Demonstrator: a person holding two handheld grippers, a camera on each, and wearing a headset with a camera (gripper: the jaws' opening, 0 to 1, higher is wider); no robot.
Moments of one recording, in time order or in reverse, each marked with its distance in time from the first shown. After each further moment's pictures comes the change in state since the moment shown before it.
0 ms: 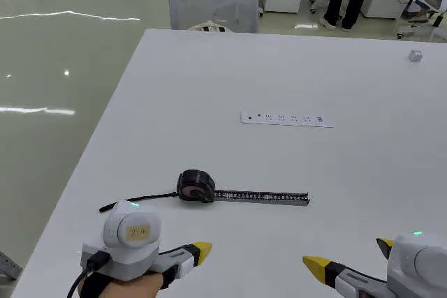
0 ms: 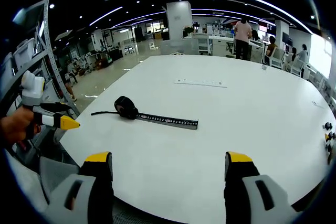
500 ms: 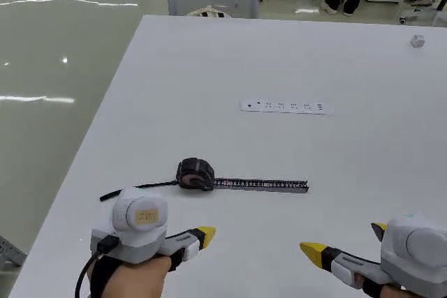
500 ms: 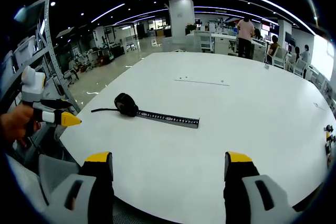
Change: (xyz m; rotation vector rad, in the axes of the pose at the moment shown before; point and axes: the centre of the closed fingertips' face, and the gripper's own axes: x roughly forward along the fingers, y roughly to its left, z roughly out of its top) left arm 0.007 -0.007 0.003 -0.008 0.014 0.006; right arm 0.009 -0.002 -0.003 -0.013 0.027 0.013
